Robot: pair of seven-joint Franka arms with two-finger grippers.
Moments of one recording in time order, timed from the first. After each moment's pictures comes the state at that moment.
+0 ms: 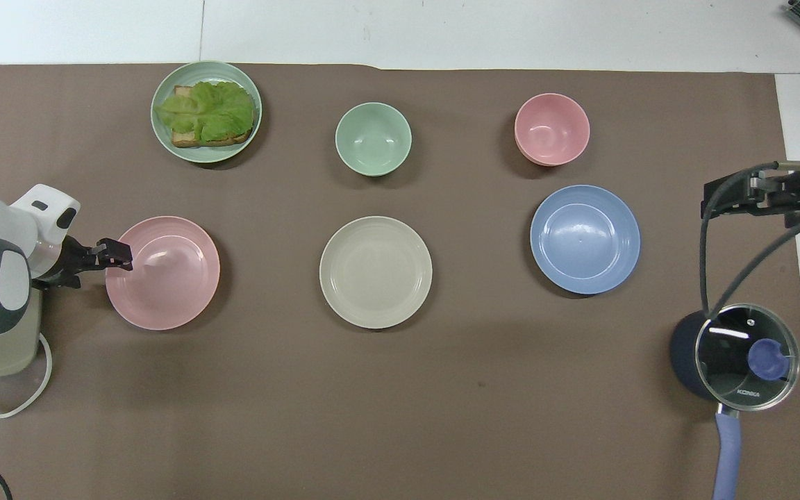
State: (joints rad) left arm 0.13 0.20 -0.03 -2.12 -0.02 2.20 -0.17; right arm 0.05 0.05 -0.01 -1.47 -0.03 1.53 0.16
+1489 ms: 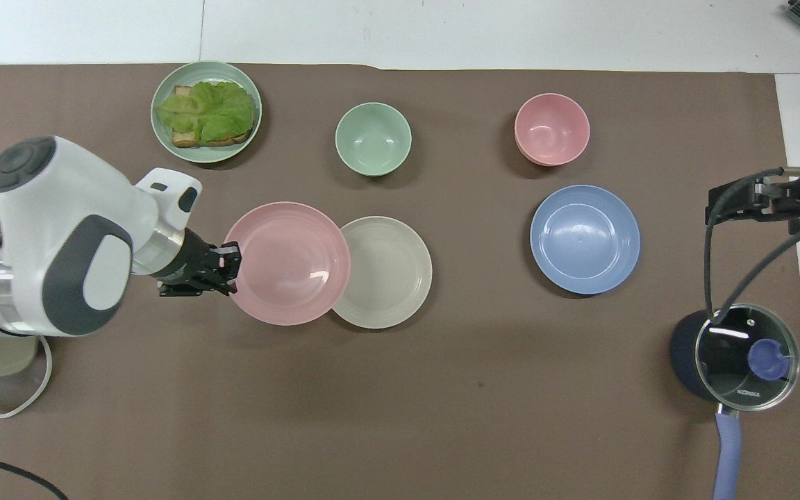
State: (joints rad) left arm -0.23 0.10 -0.05 -1.96 -0.27 1.87 -0.50; right arm 0.04 0.04 -0.01 -1.50 -0.03 1.53 0.16
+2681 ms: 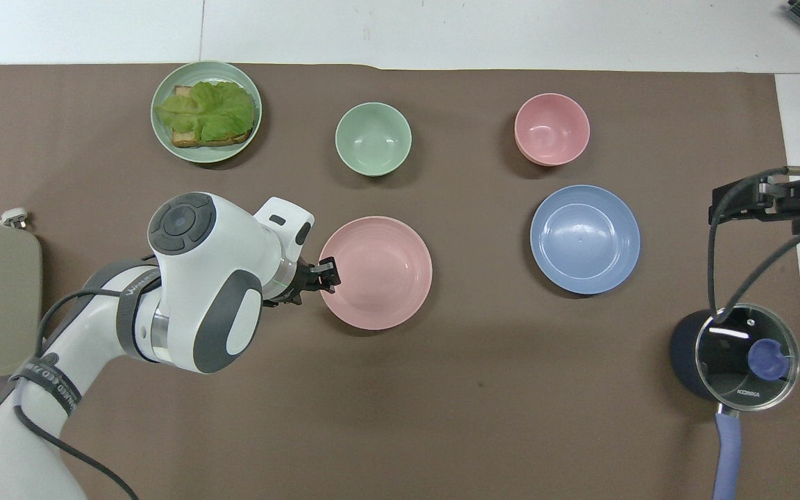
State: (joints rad) left arm -0.43 0.16 -0.05 -2.04 -0.30 2.16 -0.54; right arm 0.04 0.04 -0.01 -1.50 -0.03 1.53 0.16
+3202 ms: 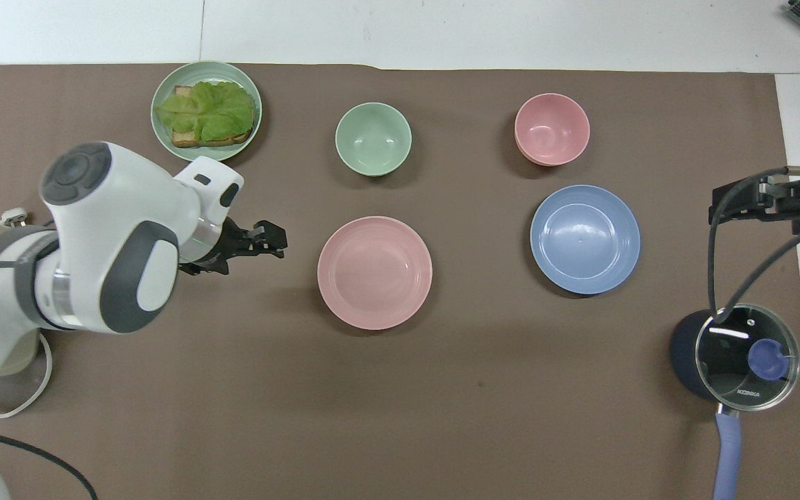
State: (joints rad) left arm -0.25 0.15 -0.02 -1.91 -0.22 1.99 -0.33; right arm 0.04 0.04 -0.01 -1.50 -0.03 1.53 0.16
